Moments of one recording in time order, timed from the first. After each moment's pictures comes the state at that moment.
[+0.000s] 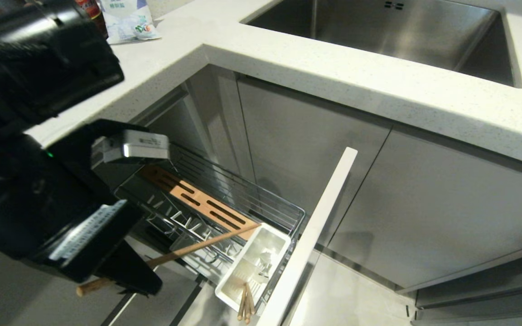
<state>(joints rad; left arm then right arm) -0.80 1.59 -1.91 1.52 -0.16 -0.44 -0.01 0.00 0.00 -0.01 -0.05 0.09</state>
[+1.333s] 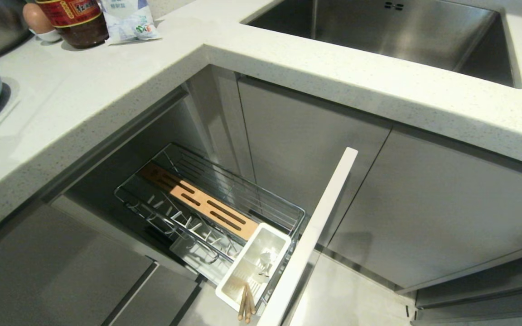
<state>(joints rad) -0.36 1.01 -1.95 1.29 0.34 -0.25 -0.01 0.00 0.00 -0.01 -0.05 0.09</state>
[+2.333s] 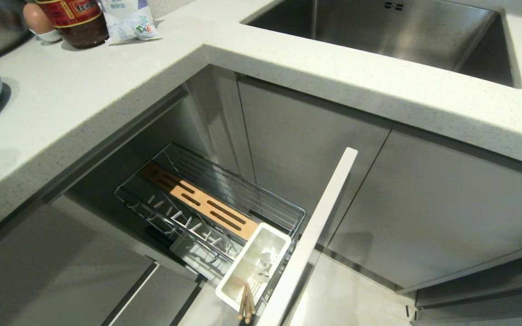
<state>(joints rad) 0.41 1.08 -1.67 1.19 0.36 -0.45 -0.01 0.00 0.00 -0.01 -0.05 0.09</state>
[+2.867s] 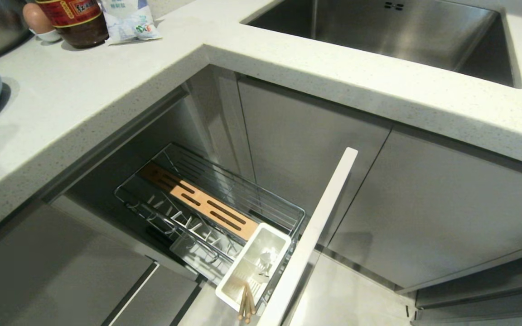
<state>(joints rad) 0.44 1.22 -1.65 1.05 0.36 -0.45 -0.01 0.00 0.00 -0.01 -0.05 0.09</state>
